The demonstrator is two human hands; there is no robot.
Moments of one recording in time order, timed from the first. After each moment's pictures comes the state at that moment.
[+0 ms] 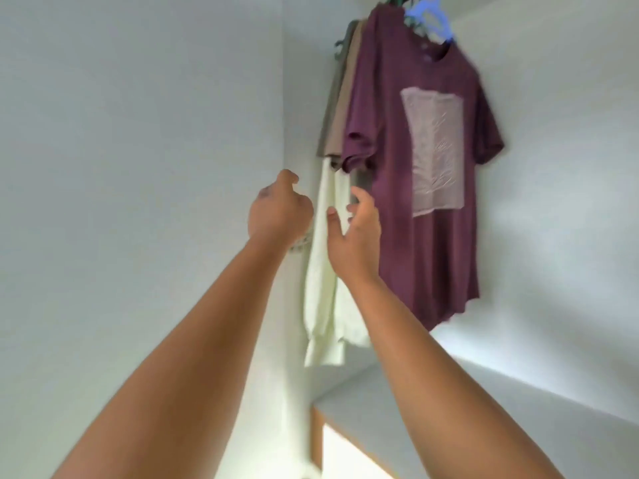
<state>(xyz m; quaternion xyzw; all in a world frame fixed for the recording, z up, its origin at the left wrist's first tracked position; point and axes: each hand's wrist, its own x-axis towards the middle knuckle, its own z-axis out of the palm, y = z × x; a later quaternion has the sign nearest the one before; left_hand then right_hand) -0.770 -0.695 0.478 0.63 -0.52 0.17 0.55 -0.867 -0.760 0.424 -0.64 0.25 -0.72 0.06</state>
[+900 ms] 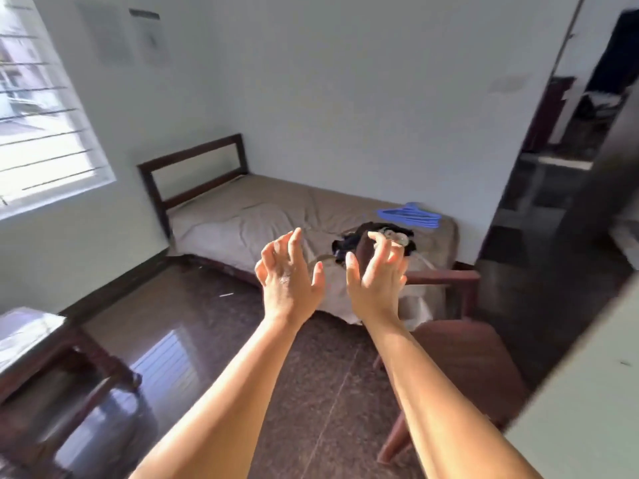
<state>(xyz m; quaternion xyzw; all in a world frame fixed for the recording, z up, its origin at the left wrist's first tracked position) -0.377 0.019 0.119 0.92 -0.04 0.33 0.21 -0.388 -0.119 0.123 -0.85 0.04 -0.34 0.39</state>
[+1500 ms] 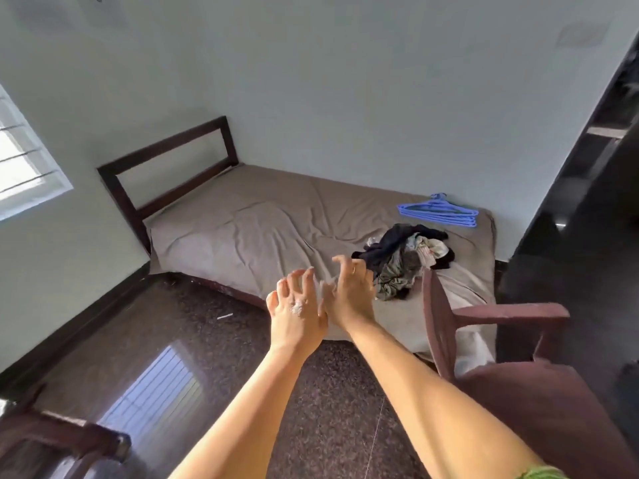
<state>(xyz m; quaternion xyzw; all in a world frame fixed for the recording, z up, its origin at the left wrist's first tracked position) -0.063 0.109 0.029 0.97 -0.07 0.20 0.15 -0.034 -0.002 0.032 -0.93 0.04 -0.16 0.33</state>
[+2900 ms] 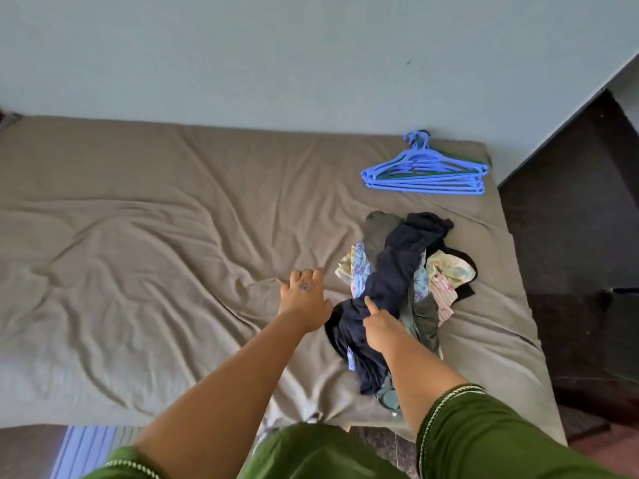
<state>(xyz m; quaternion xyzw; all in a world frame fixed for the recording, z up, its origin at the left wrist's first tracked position) 0.660 -0.056 -0.157 0.92 -0.26 -0.25 0.10 0.559 -0.211 -0.255 -0.89 0.22 0.39 0.12</state>
